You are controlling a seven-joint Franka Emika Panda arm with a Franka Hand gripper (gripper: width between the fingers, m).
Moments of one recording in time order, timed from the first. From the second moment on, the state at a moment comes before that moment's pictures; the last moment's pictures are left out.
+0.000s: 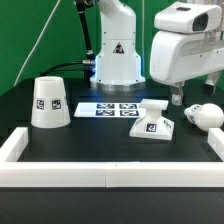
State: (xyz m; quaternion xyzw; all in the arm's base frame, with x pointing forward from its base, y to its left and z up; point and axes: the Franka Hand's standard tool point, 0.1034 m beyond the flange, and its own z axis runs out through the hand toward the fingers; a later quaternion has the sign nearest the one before) arm 0.541 0.101 0.096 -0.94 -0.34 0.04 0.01
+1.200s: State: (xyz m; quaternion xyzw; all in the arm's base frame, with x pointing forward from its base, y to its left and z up) arm 0.487 0.046 0.084 -0.98 -0.21 0.03 0.01
